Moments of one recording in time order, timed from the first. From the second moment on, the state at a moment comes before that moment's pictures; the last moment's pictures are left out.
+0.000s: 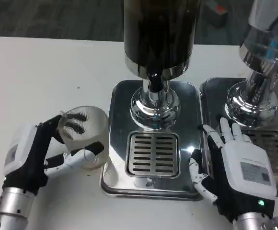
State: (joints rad) left arm -0.23 0.44 -0.13 0.96 0.47 -0.90 0.47; right arm 0.25 -0.14 0.42 -0.20 -1.08 0.32 -0.28
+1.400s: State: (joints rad) left arm -0.48 0.33 -0.40 1.11 0.75 -0.83 0.70; right arm 0.32 -0.09 0.42 -0.26 -1.13 0.40 -0.32
